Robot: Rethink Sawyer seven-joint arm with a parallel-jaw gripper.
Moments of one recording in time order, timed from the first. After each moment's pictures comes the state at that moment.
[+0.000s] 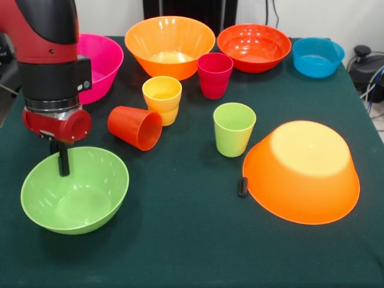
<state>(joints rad) -0.84 -0.34 0.45 1.35 -0.57 0.31 2.10</state>
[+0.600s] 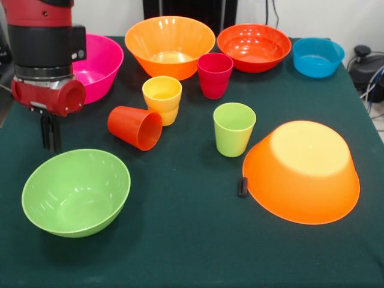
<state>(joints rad) -0.84 -0.47 0.45 1.44 -0.56 0.34 2.10</state>
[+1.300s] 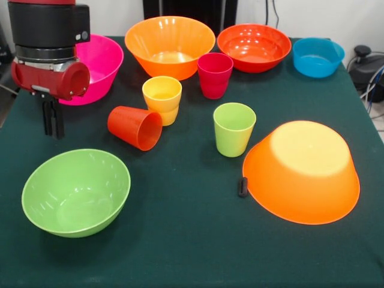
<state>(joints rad) -0.81 -0.53 0.45 1.46 -0.55 0.38 2.10</state>
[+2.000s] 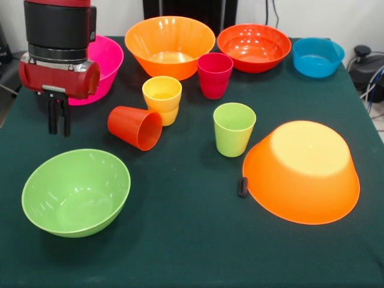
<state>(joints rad) -0.78 -0.55 0.46 1.46 -0.73 0.41 1.99</state>
